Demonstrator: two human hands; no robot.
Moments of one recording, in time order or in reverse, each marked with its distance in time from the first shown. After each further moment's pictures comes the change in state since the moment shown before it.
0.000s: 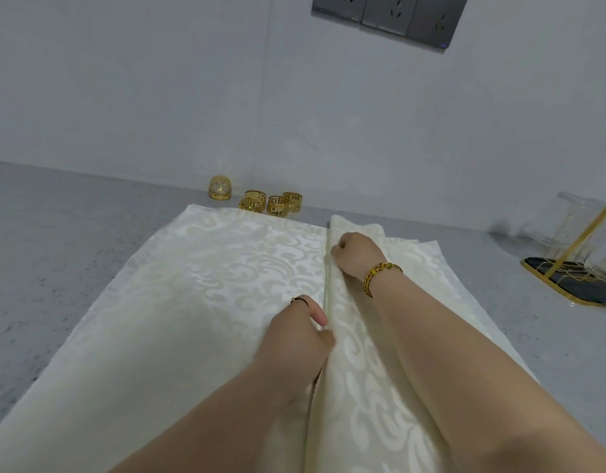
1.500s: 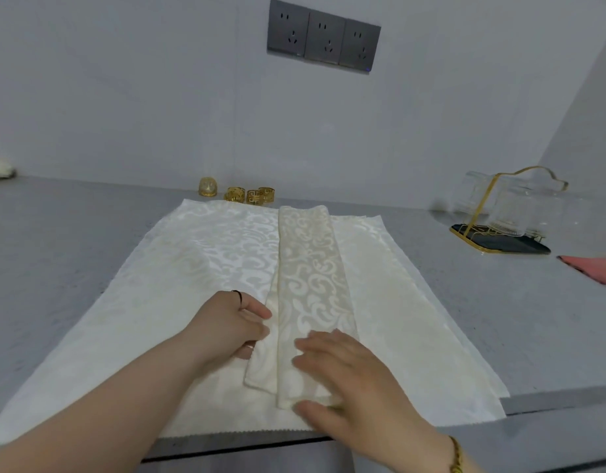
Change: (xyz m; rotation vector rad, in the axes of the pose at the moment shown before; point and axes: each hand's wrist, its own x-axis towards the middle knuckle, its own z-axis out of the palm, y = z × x) left_hand -0.138 0.002 -0.030 -0.022 -0.065 -0.025; right_hand -0.313 0.043 0.028 0.044 0.406 -0.802
